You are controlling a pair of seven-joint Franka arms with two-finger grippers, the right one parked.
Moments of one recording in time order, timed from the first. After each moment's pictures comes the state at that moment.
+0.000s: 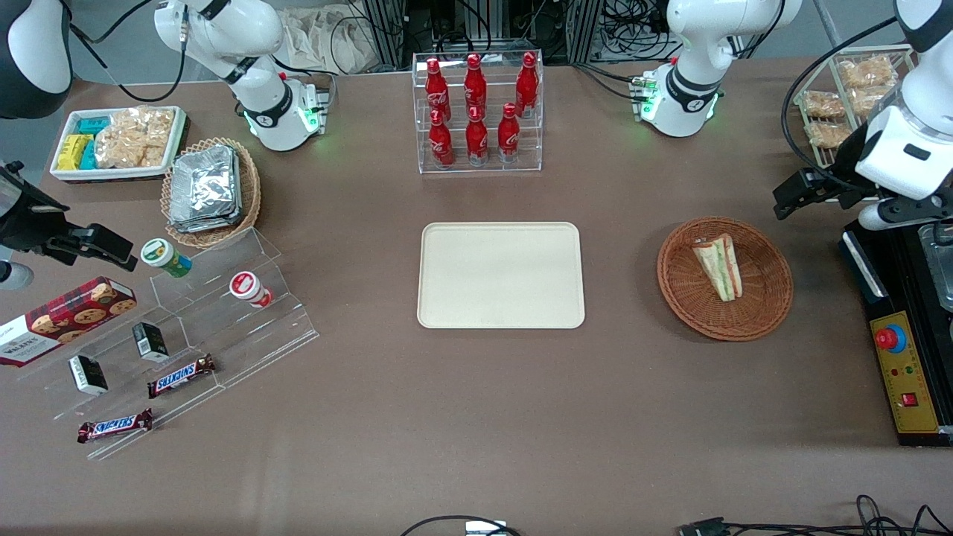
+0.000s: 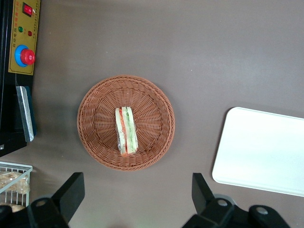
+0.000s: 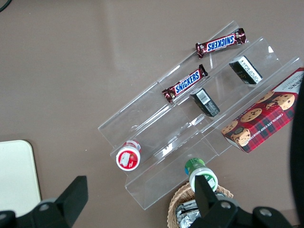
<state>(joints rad) 0.05 -0.06 -0.14 -1.66 0.00 1.58 -0.25</state>
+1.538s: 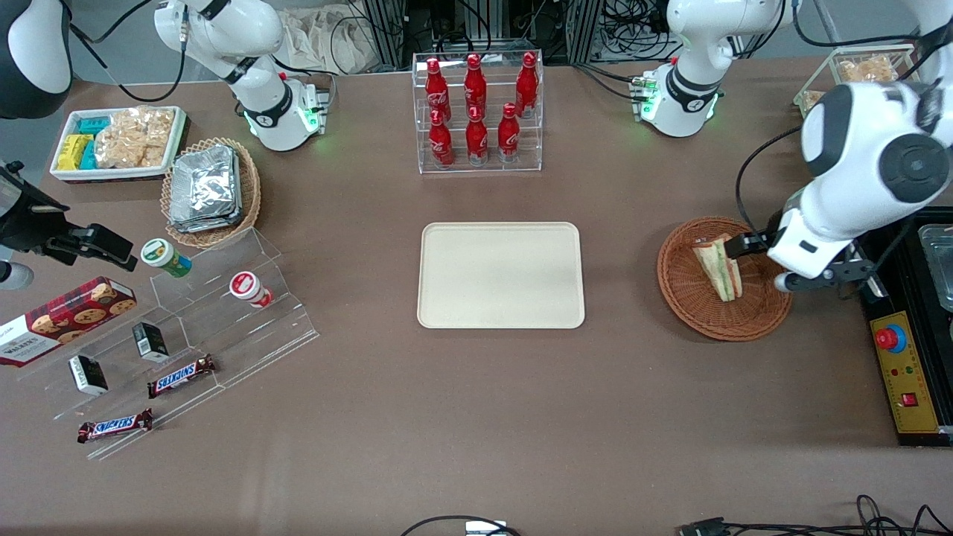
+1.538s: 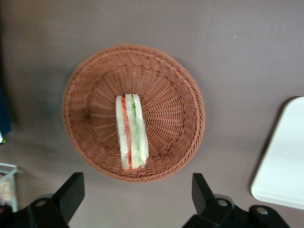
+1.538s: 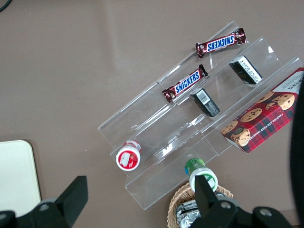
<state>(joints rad) 0.04 0.02 -0.14 -2.05 0.06 1.89 -0.29</state>
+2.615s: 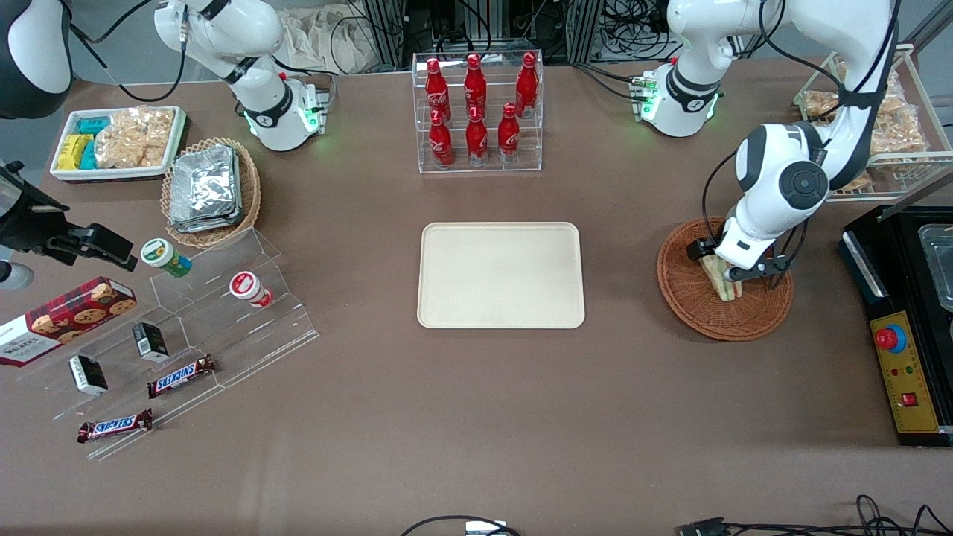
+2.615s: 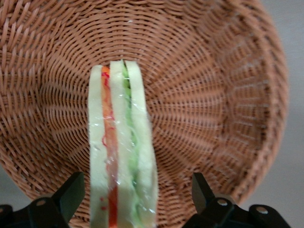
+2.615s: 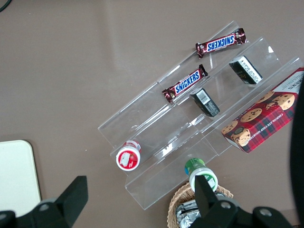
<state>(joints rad) 0.07 0.07 -0.12 -2.50 0.11 2.45 -0.32</state>
